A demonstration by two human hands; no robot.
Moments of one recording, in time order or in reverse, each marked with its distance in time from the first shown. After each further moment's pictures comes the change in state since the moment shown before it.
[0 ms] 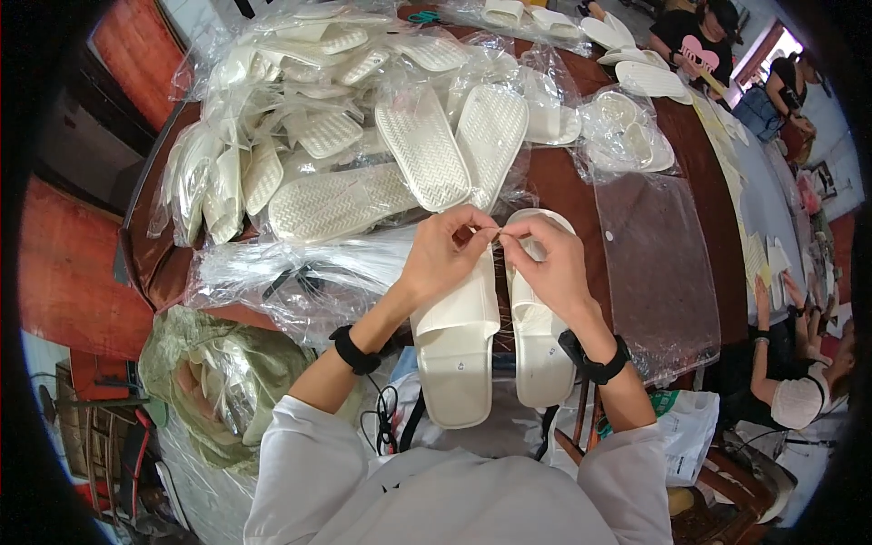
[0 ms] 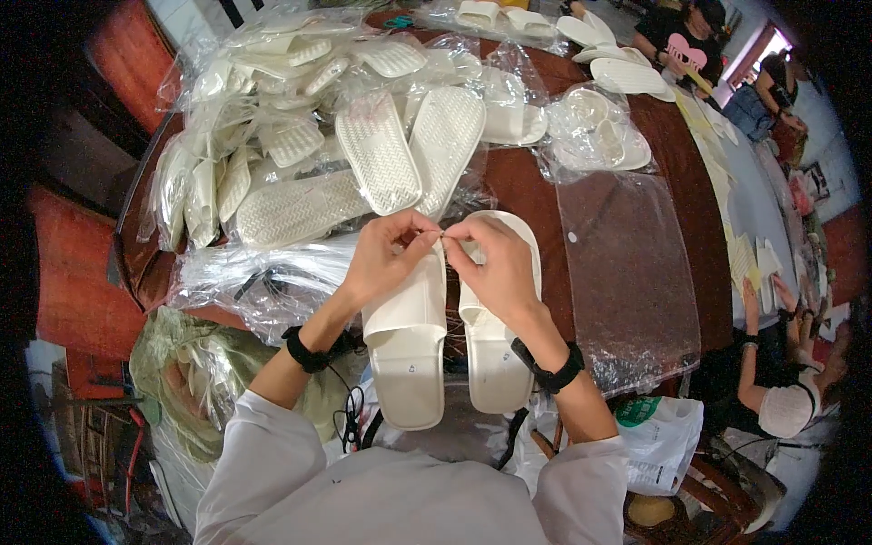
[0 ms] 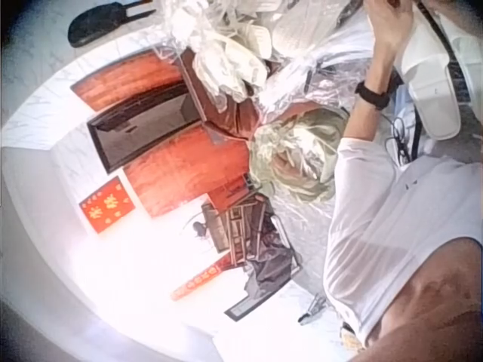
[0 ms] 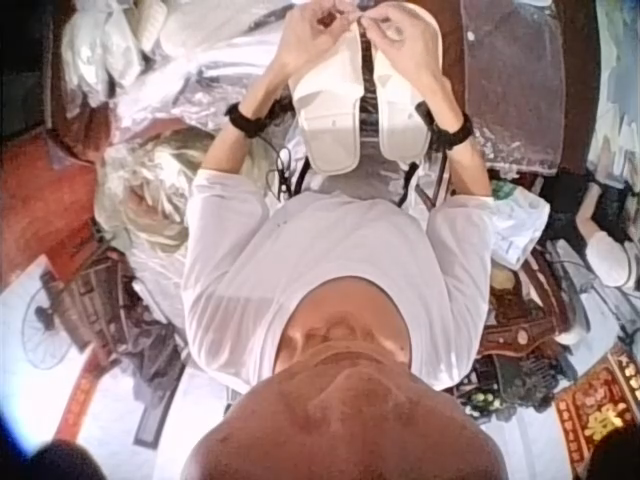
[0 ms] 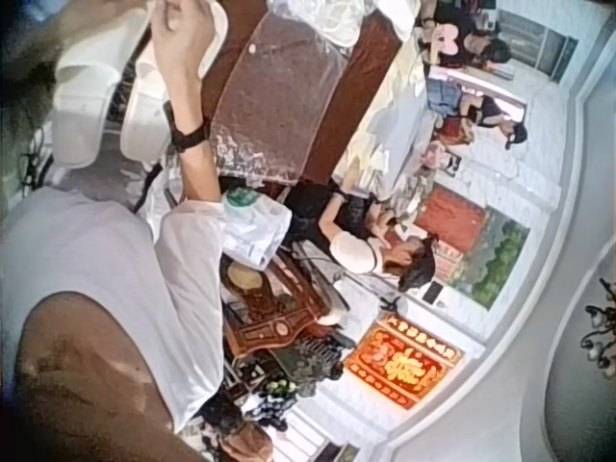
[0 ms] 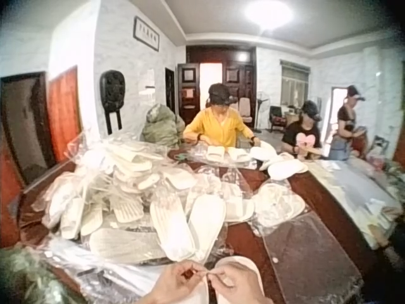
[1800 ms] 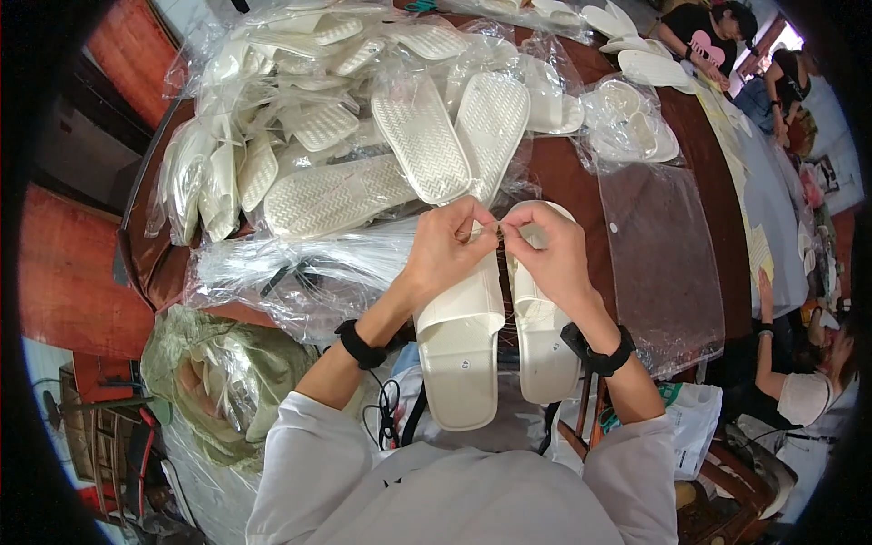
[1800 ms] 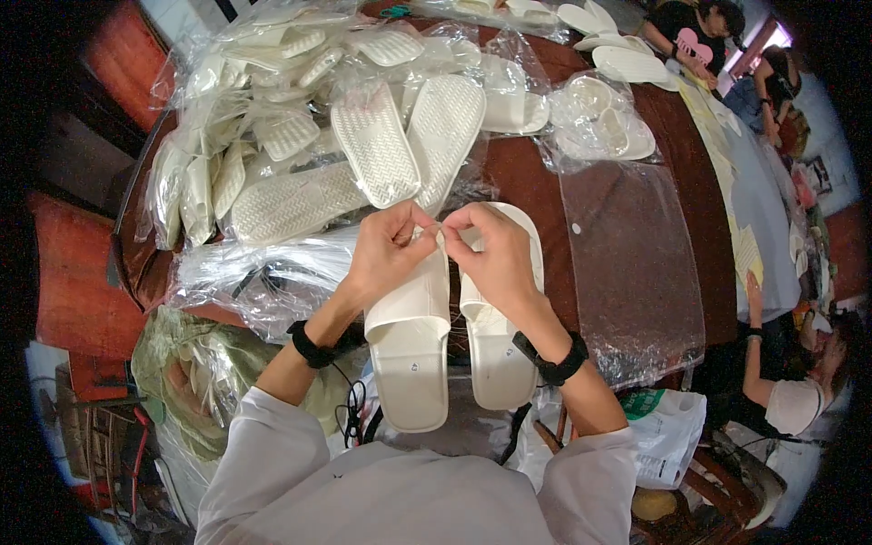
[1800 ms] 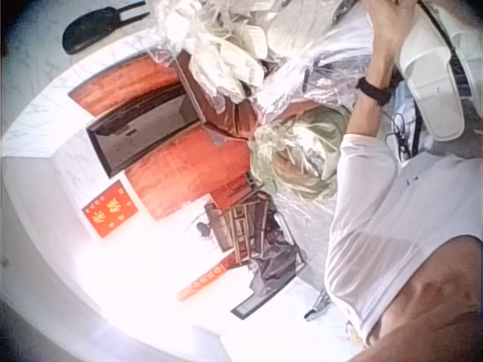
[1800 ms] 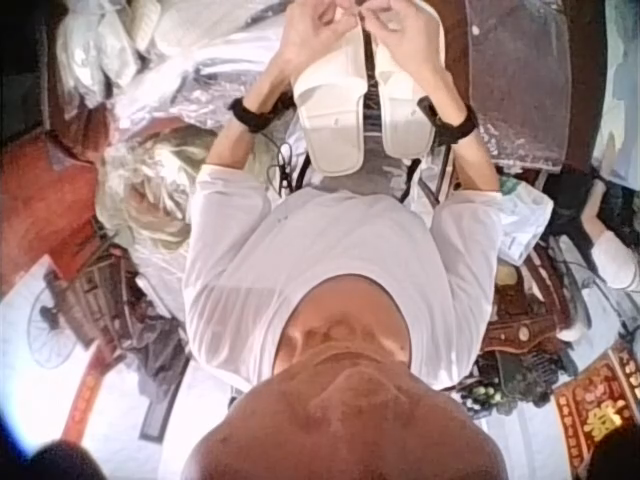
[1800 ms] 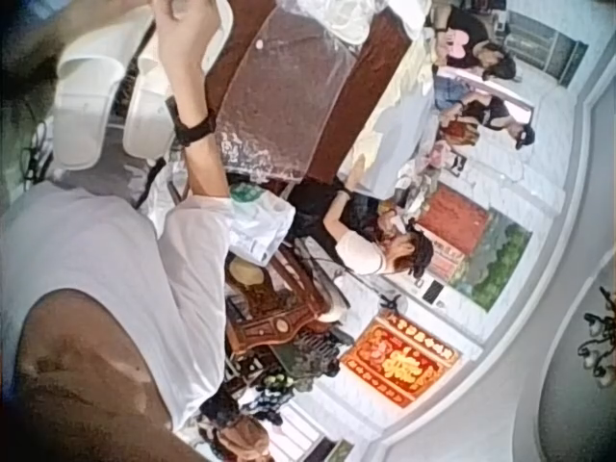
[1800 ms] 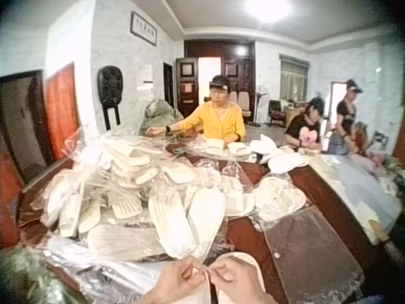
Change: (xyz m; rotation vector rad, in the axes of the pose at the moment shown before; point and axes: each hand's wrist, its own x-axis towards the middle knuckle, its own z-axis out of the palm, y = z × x) left_hand 0.001 0.003 0.005 0.005 0.038 -0.025; right_hand 0.004 0.006 0.005 0.047 0.017 -0.010
